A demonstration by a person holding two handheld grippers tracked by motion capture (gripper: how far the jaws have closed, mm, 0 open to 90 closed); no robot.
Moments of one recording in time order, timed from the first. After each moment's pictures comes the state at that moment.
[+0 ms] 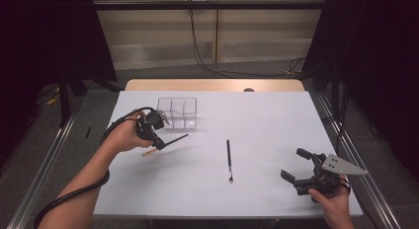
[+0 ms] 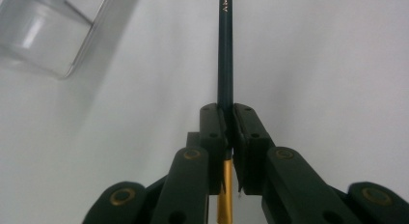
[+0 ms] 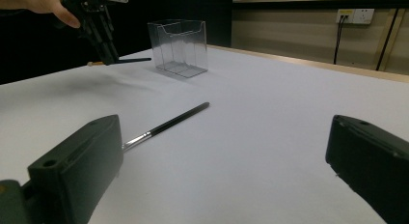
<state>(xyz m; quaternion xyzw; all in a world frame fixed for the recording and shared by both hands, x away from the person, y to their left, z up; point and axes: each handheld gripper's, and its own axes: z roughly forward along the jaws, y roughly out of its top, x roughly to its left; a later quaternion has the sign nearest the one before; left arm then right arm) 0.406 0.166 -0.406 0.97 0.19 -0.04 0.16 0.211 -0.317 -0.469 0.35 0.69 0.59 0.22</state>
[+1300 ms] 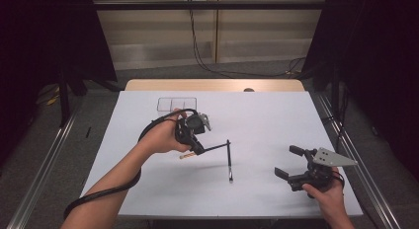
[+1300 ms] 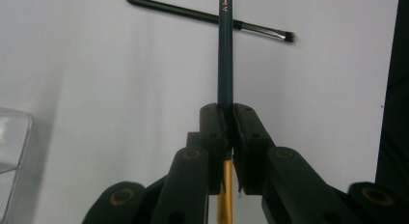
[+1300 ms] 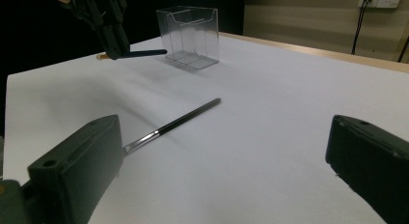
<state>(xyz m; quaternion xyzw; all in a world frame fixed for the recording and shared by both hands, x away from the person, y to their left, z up) 0.373 0.059 -0.383 0.98 0.06 -0.06 0.19 0.227 -0.304 -0.462 0.34 0.72 0.58 0.19</state>
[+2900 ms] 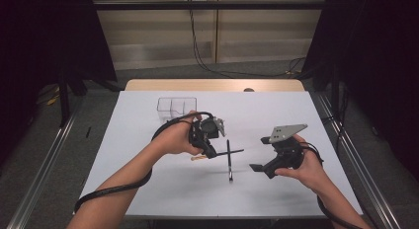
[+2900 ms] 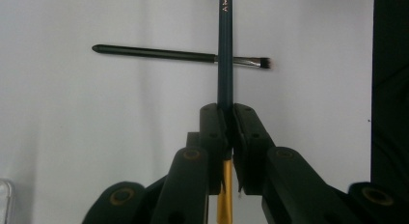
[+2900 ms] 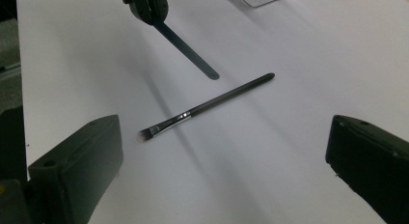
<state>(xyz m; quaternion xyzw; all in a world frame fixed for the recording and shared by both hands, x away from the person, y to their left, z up) 0.363 0.025 -0.384 0.98 0.00 -0.06 0.18 0.284 -0.229 -0.413 0.27 0.87 0.40 0.10</state>
